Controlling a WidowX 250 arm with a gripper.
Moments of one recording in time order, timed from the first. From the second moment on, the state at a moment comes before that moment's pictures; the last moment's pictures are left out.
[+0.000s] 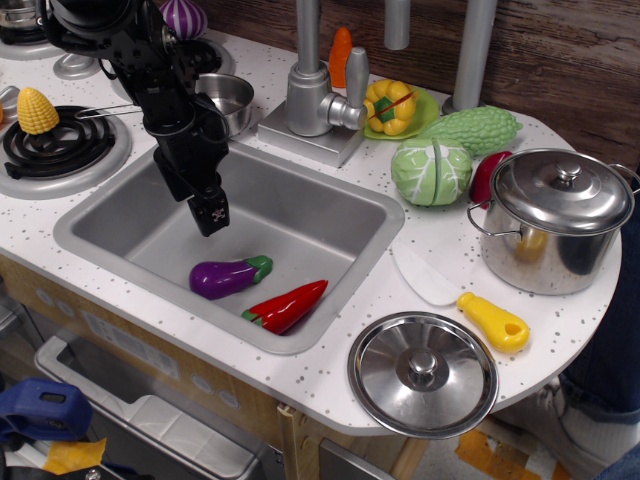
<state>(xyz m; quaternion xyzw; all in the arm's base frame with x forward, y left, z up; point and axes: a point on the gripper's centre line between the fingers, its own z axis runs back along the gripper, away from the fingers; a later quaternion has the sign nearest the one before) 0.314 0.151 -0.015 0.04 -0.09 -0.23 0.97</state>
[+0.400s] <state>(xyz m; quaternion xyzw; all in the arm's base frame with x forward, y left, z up) 0.307 0.144 -0.027 0.02 -0.08 -0.22 0.97</state>
